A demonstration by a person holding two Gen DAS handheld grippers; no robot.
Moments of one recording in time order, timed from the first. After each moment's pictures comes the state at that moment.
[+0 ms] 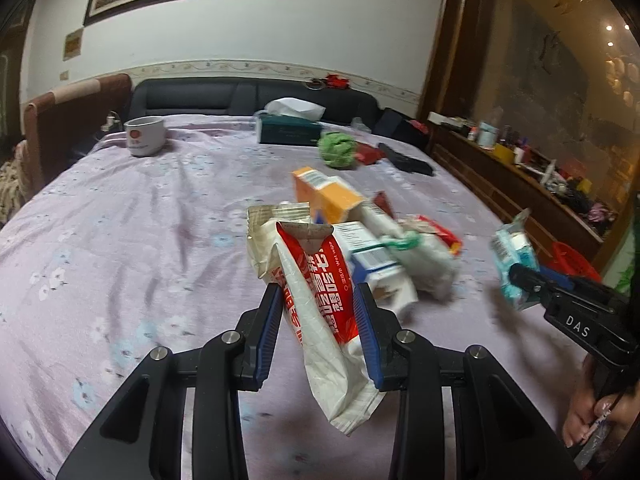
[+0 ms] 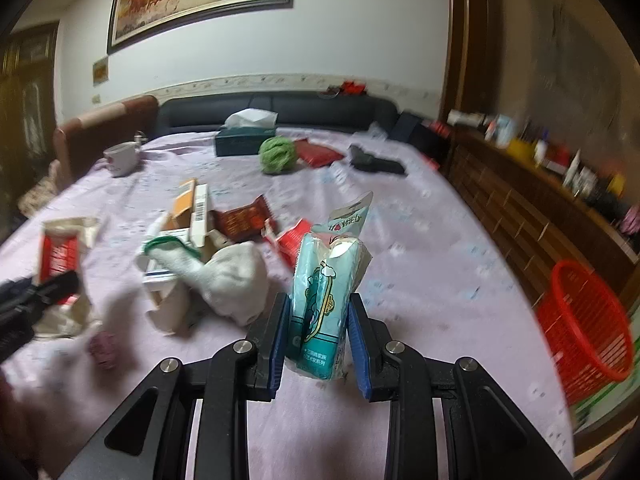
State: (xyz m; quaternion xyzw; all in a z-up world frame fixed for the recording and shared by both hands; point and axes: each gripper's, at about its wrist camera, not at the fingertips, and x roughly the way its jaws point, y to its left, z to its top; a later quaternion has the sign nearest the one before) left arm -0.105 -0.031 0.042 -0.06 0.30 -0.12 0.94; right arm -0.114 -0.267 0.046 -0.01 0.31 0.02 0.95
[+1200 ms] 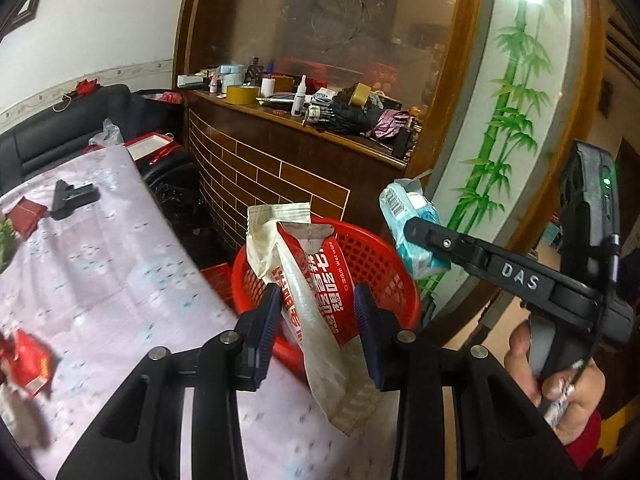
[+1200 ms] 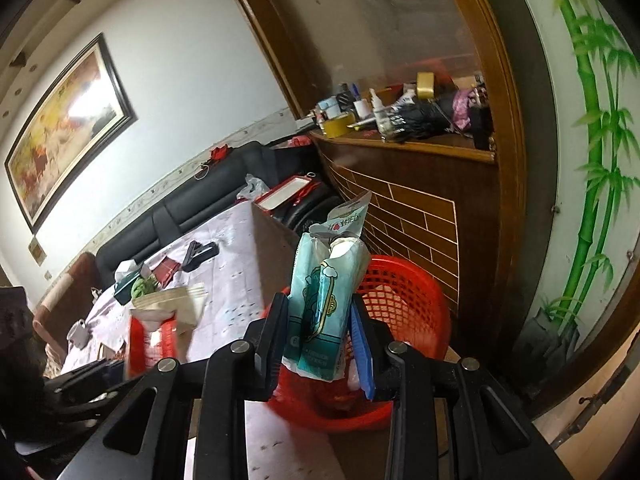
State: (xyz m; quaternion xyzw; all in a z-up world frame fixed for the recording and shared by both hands) left arm -0.102 -0.445 0.103 0.06 0.33 -0.44 0.83; right arm -0.213 -0.619 0.099 0.25 0.24 -0.12 0.93
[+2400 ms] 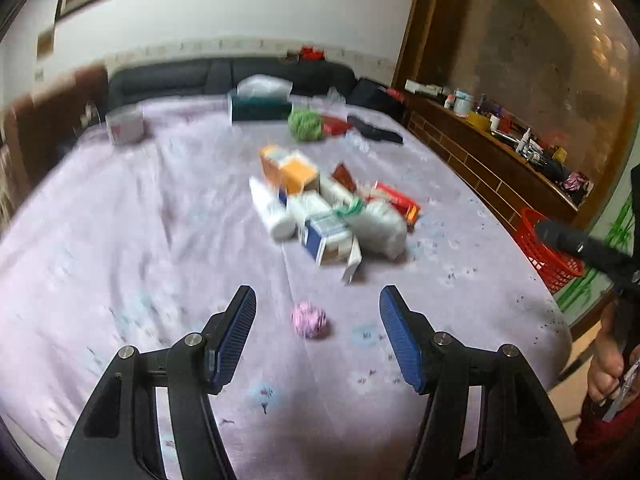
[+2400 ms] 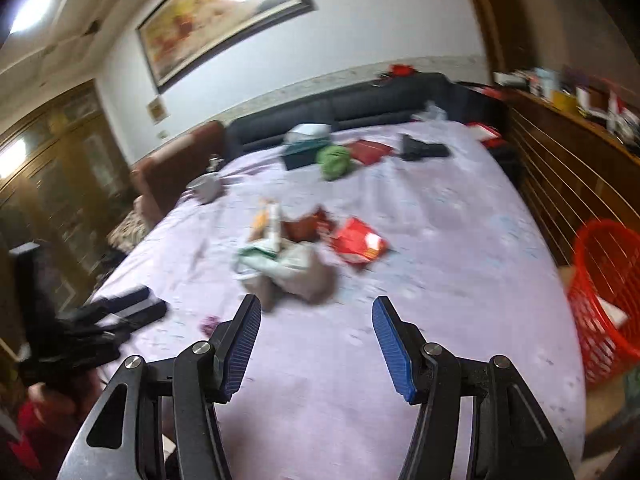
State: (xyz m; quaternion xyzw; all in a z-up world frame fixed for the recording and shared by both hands) left arm -0.127 -0.038 0.060 -0.04 0.36 -0.16 0.92; right arm -0.169 -0.320 0.097 0.10 0.31 0.17 0.93
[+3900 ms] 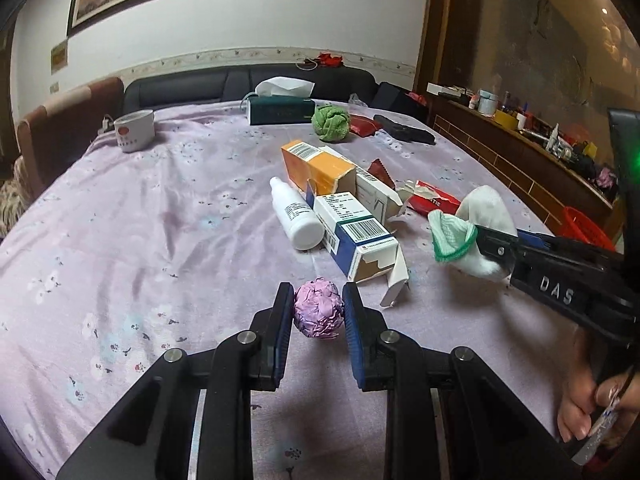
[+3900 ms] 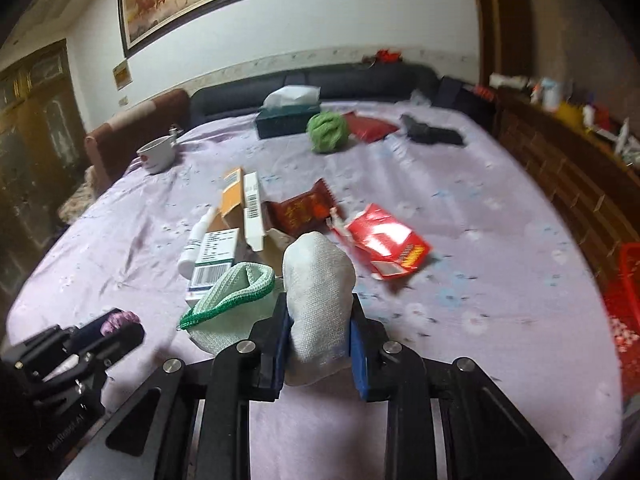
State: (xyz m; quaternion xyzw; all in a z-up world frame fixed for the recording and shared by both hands) left arm -0.099 -0.047 0.025 -0.01 0.33 -0.11 0.94; right arm -0.086 -0.236 0.037 0.03 0.35 0.07 0.93
